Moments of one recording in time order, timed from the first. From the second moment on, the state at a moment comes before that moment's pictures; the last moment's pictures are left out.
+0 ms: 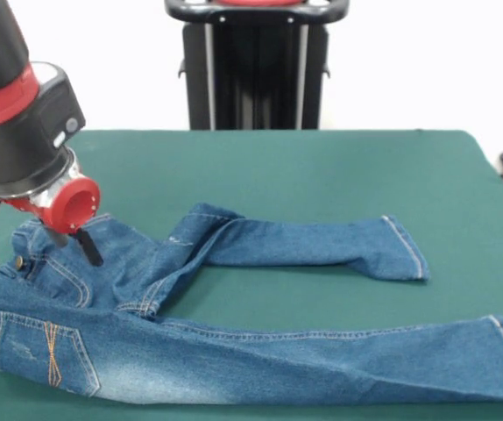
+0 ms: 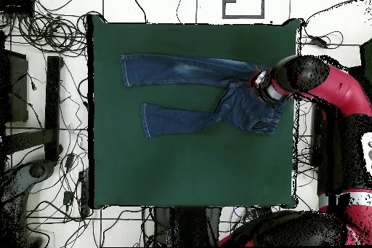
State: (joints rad) arm -0.64 -0.36 0.32 1.06 -0.27 1.12 2.05
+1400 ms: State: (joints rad) arm -0.64 -0.18 0.36 0.88 -0.34 1.13 2.00
